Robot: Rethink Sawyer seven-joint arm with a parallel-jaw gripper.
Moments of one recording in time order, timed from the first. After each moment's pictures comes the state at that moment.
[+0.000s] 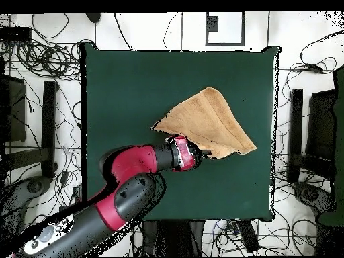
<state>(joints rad) 0.71 0.26 -1.35 1.61 0.75 0.45 2.47</state>
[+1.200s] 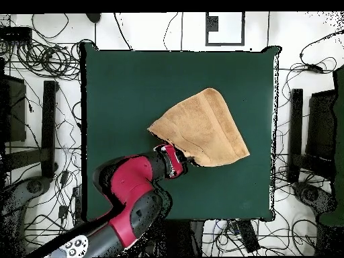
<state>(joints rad) 0.73 0.00 -1.09 1.72 0.76 0.35 2.47</state>
